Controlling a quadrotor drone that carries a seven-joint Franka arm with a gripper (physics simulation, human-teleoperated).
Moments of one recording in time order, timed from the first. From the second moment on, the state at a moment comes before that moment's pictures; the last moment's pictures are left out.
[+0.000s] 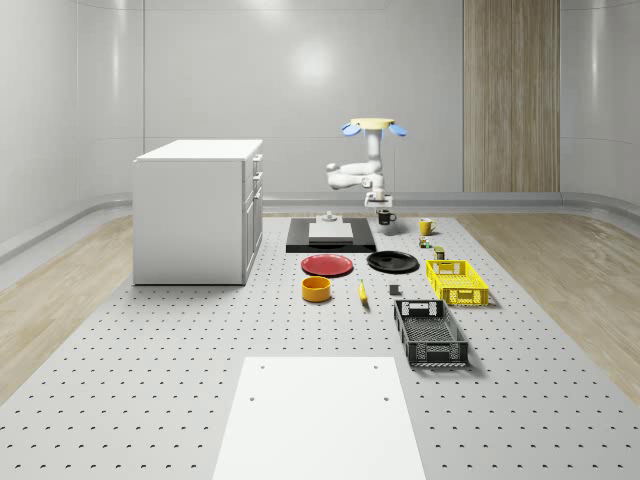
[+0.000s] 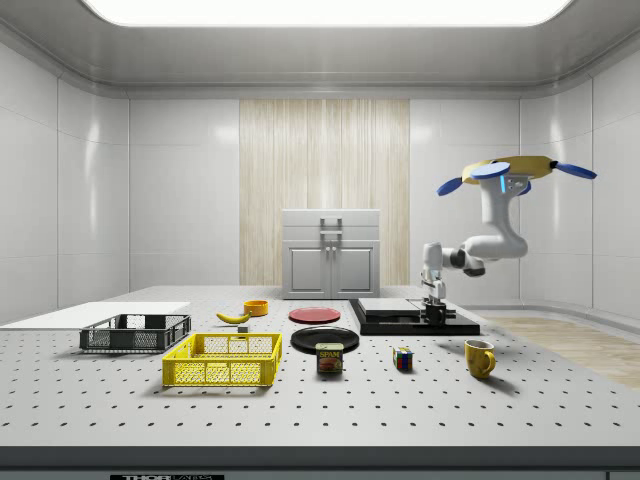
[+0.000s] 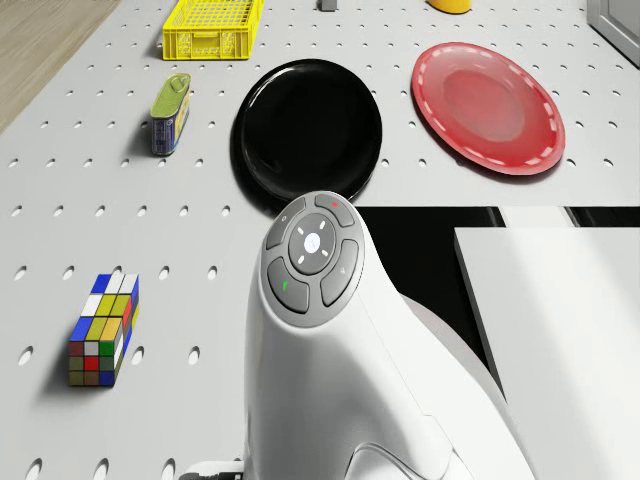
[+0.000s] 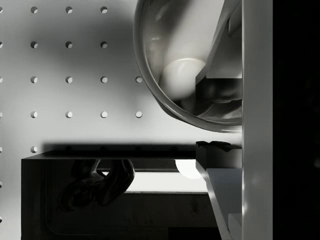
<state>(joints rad) -1.13 -1.38 1.33 -2.89 -1.85 1.45 1.67</state>
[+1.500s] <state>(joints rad) -1.15 -1.45 1.36 -2.89 -1.80 1.51 1.69</state>
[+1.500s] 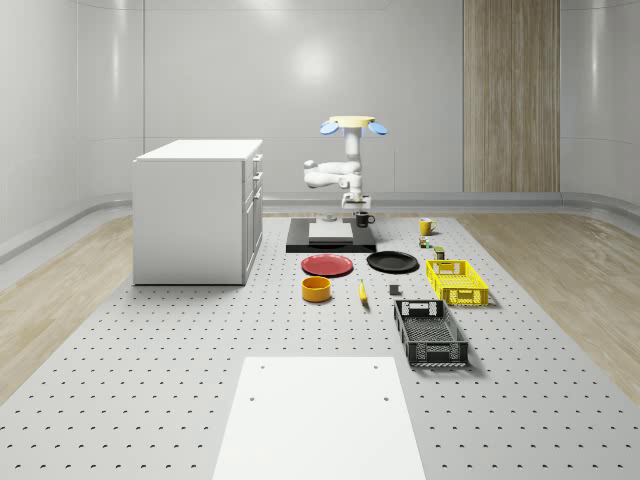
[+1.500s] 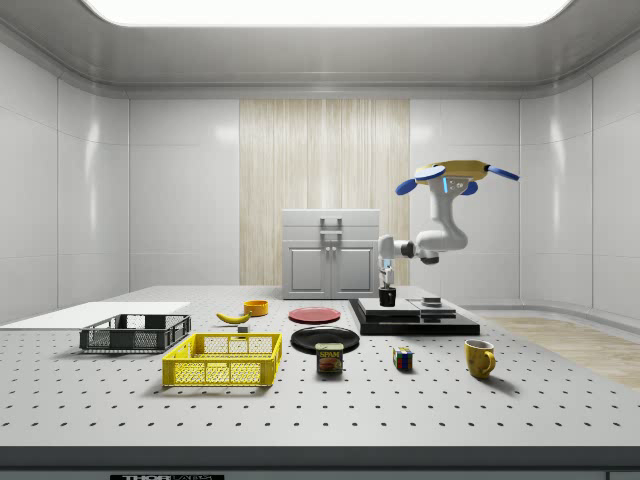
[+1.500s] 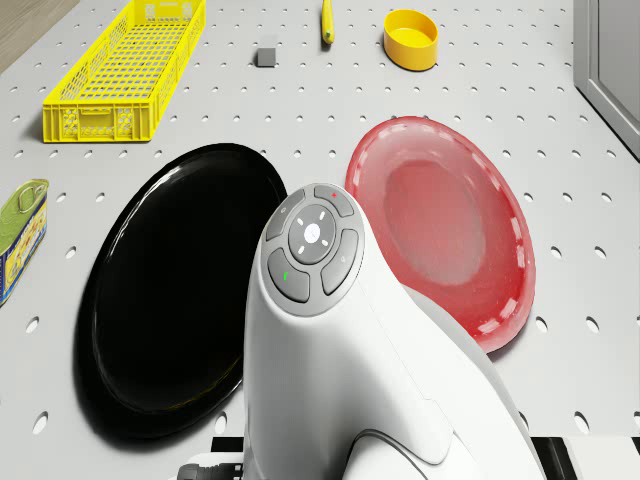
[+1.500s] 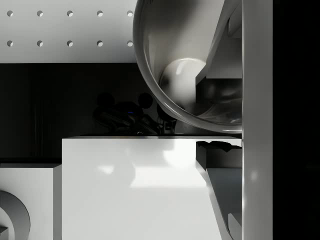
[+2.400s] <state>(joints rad) -1.15 -1.48 1.37 -2.89 -1.79 1.54 1.69</state>
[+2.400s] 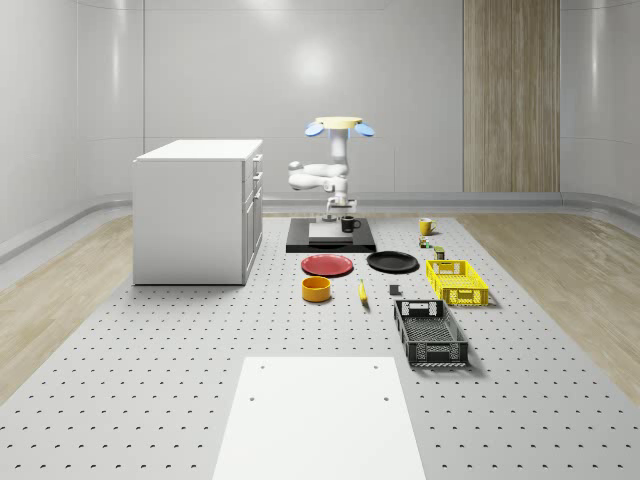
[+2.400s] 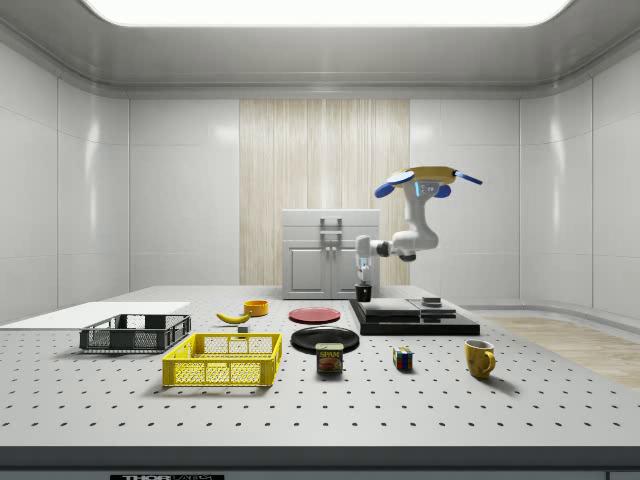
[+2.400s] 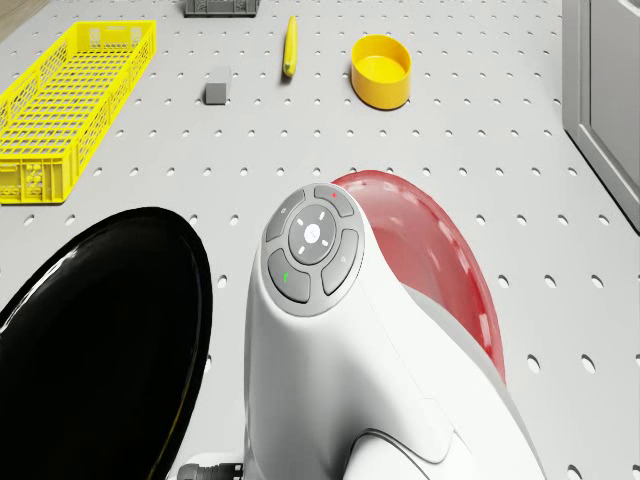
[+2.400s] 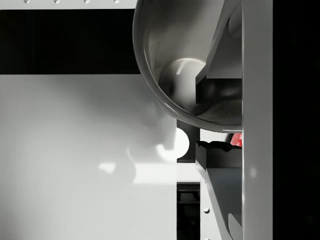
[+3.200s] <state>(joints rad) -1.16 -1.51 1.37 -2.89 -1.78 1.56 1.70</state>
